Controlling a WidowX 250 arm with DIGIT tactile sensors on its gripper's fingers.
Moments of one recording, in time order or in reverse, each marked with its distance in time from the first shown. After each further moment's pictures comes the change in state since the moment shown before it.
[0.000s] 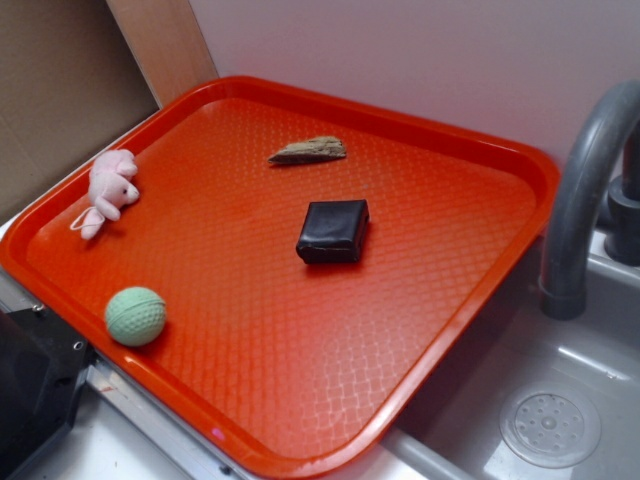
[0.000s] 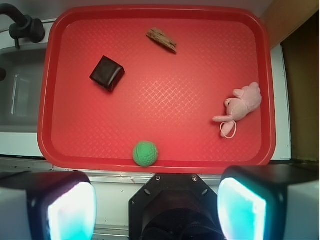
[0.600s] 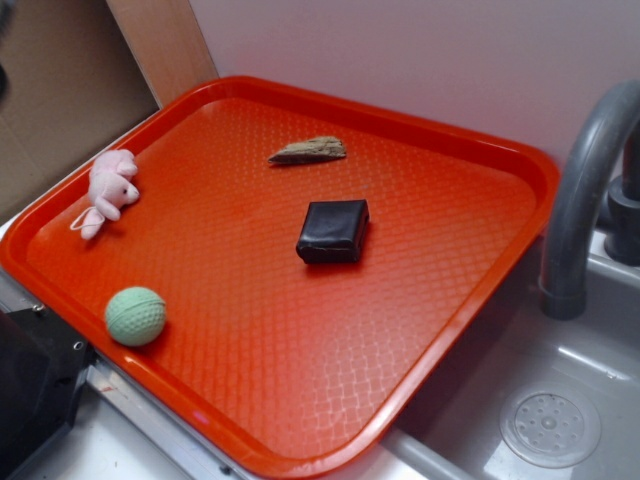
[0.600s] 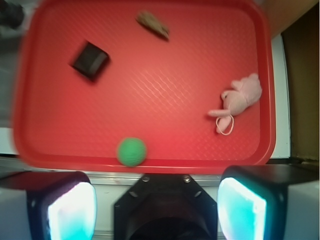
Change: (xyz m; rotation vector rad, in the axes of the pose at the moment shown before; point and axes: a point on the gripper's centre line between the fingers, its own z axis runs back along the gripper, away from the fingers) arm -0.004 0.013 -0.050 0.078 0.044 -0.006
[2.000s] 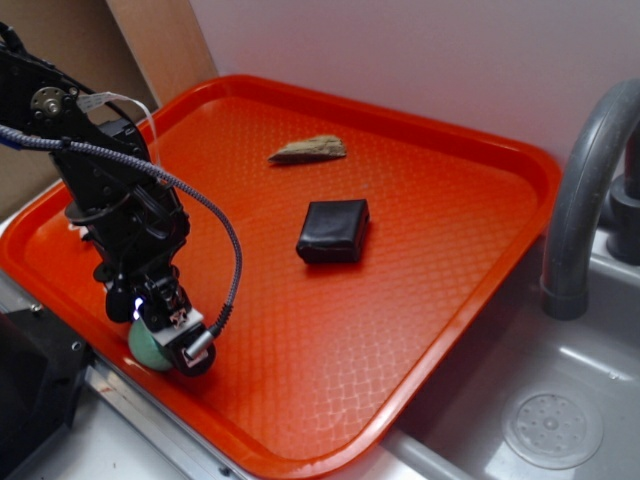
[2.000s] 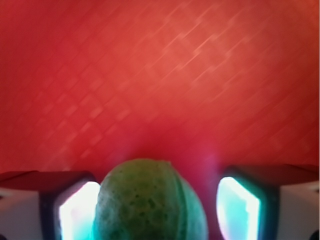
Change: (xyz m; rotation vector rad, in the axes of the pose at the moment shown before) arm -0.013 -0.075 -0.170 -0.198 0.181 -0.044
